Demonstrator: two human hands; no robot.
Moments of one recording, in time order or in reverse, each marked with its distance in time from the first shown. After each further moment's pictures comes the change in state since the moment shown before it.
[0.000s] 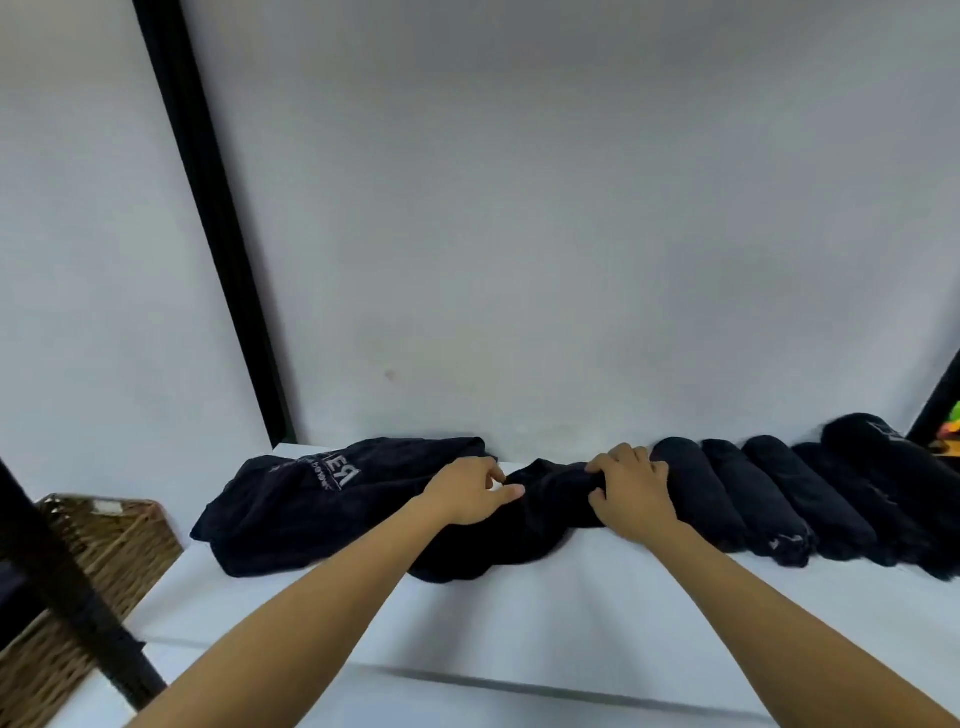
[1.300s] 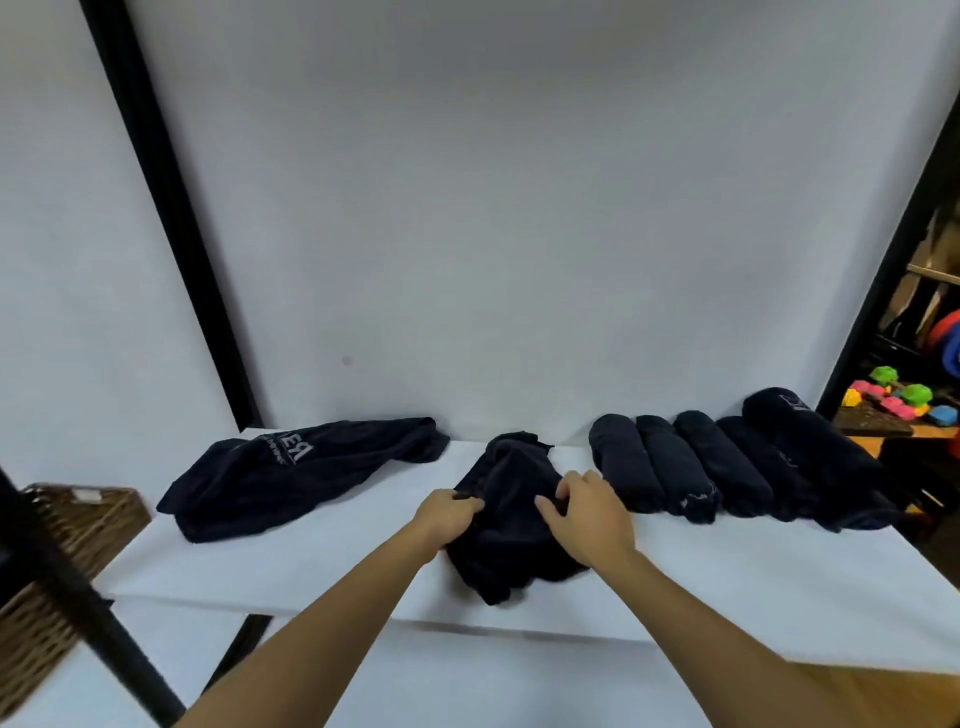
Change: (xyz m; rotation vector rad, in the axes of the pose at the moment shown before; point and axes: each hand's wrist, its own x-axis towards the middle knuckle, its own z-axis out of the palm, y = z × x) left_hand -0.048 0.064 0.072 -0.763 0.015 -0.454; right_hand -0.088 0.026 -0.006 0.331 0.000 0.136
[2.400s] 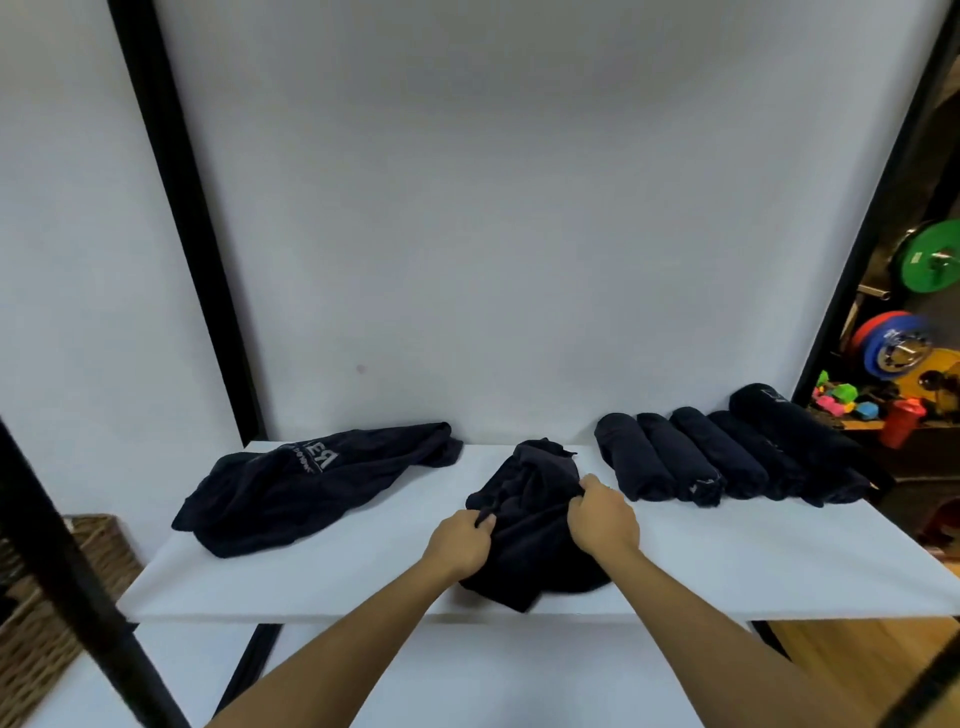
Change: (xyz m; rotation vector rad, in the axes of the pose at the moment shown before) left_hand -0.018 -0.041 -0.030 0.474 -0.026 0.296; right_hand -0.017 -0.044 0.023 0.044 0.080 0.320
